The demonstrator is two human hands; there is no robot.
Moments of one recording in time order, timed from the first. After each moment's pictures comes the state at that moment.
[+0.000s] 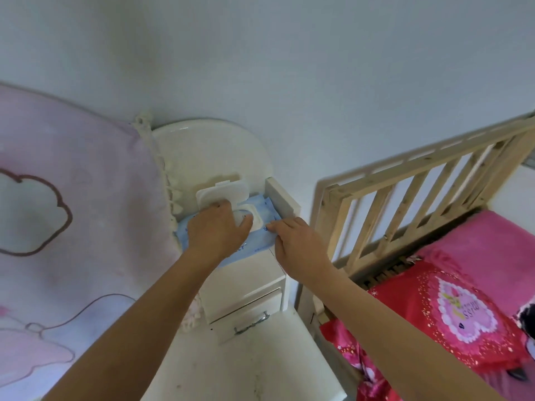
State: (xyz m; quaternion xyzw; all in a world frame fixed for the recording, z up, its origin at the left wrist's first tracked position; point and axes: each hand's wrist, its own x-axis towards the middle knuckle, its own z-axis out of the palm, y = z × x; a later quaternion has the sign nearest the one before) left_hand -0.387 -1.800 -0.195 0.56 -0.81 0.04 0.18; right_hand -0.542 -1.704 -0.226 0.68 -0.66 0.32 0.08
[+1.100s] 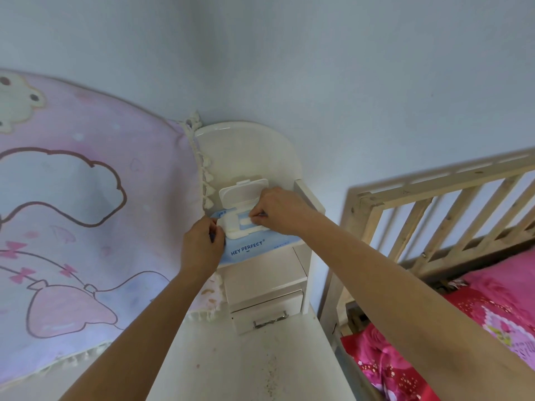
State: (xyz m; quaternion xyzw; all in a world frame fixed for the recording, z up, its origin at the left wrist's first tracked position) left_hand -0.314 -1.773 -0.226 0.60 -0.68 -0.13 0.40; right_hand -0.511 -1.771 -0.147 0.82 -0.57 0.11 -0.04
